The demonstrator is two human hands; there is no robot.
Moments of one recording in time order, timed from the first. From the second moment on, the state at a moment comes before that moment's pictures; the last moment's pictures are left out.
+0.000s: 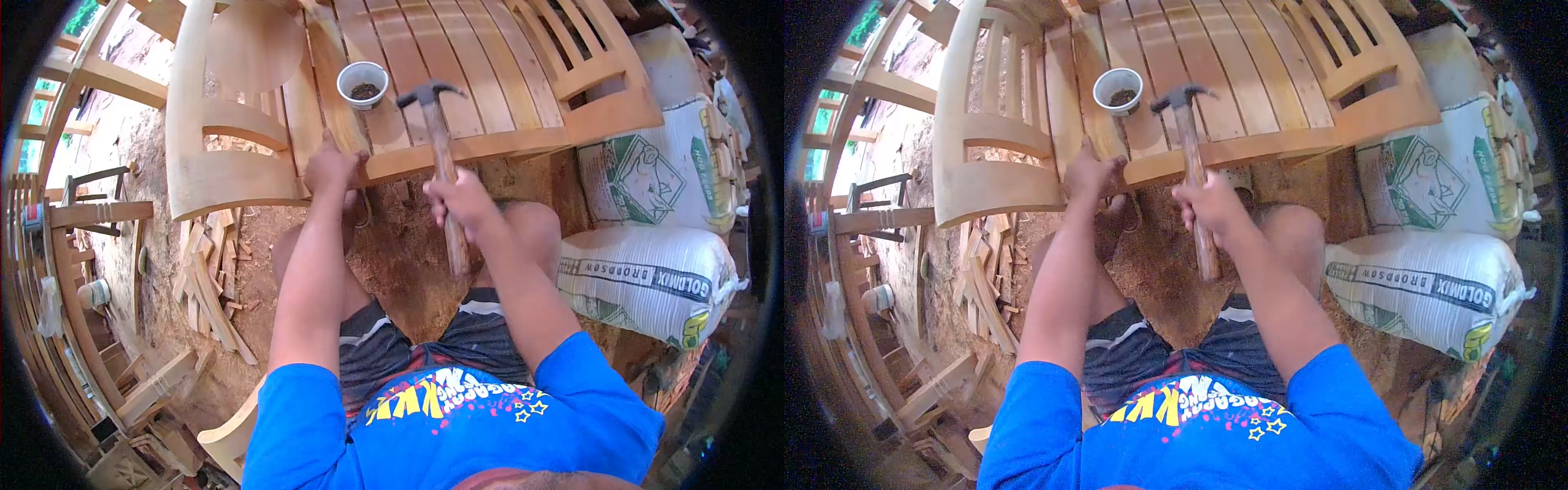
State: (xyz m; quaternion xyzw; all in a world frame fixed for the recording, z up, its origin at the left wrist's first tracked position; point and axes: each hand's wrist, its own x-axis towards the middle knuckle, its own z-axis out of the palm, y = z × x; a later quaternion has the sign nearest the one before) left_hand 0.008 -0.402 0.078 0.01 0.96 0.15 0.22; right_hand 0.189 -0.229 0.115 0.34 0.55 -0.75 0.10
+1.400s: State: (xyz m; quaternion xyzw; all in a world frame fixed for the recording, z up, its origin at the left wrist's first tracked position) left_hand -0.082 -0.334 0.074 -0.12 0.48 0.80 0.33; right_hand 0.129 -0.170 0.140 0.27 0.55 -0.79 -0.05
